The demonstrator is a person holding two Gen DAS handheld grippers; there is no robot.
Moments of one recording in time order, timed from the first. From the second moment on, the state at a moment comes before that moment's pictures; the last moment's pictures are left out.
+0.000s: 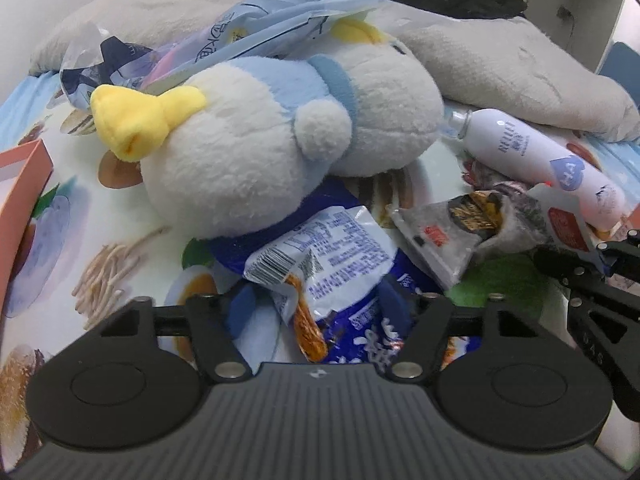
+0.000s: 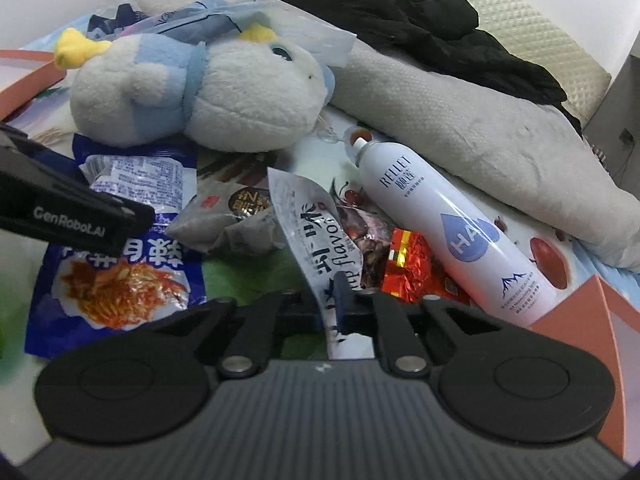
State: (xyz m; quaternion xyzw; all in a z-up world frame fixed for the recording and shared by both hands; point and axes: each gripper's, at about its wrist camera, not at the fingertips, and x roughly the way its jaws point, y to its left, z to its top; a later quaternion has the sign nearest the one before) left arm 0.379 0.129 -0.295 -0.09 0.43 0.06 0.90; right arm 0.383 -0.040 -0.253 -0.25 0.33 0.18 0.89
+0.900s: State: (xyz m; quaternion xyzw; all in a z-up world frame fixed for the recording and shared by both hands) left arm 0.248 0.111 -0.272 -0.15 0.46 0.04 0.88; right arm 0.254 -0.068 -0.210 -0.24 0.35 0.19 0.89
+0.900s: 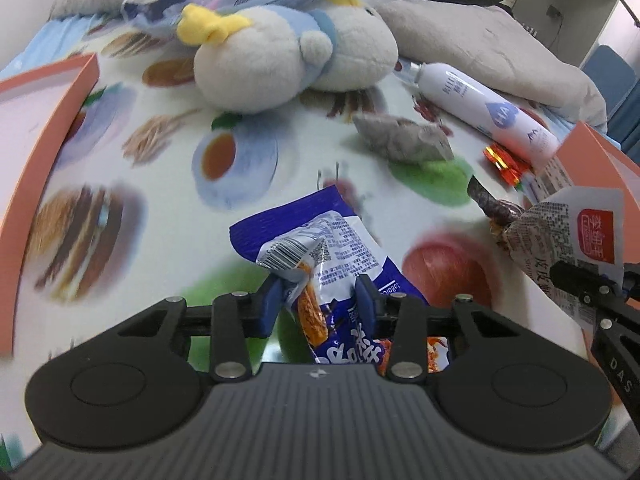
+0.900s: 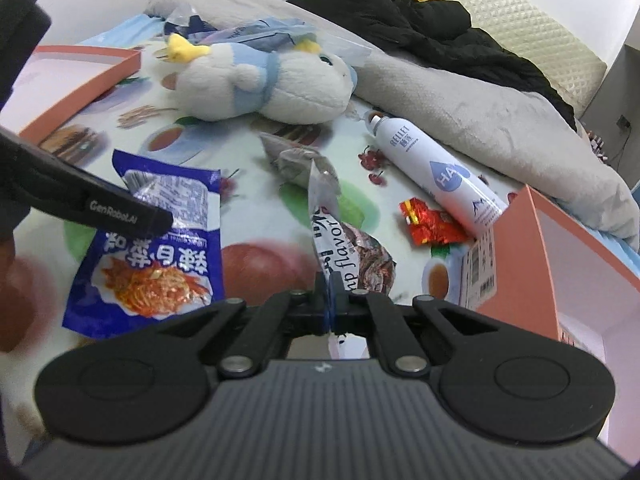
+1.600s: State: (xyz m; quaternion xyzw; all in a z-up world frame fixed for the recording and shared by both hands) left arm 0.170 0.075 -0.242 -0.18 0.44 0.05 0.88; right arm 0.201 -0.128 -0.205 -0.04 0.42 0.17 0.89
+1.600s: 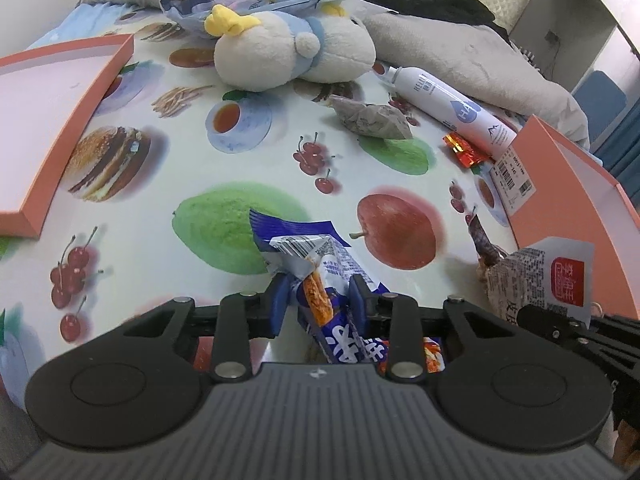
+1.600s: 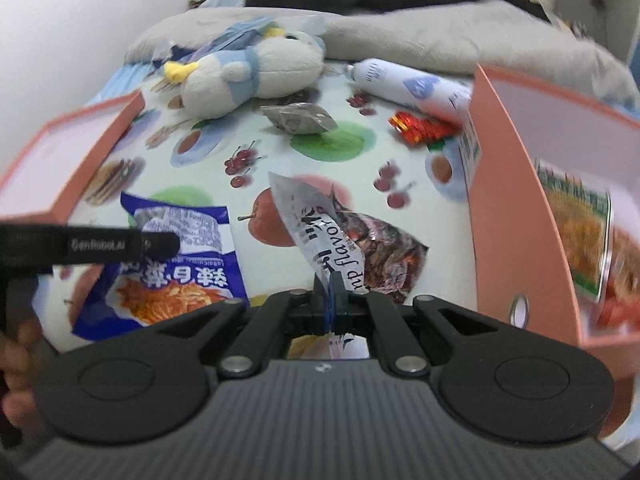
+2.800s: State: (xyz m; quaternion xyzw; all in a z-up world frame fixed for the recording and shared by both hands) left arm 0.247 0.034 -0.107 -0.16 0.37 -0.04 0.91; right arm 0.254 -0.185 -0.087 0.03 0.35 0.17 0.92
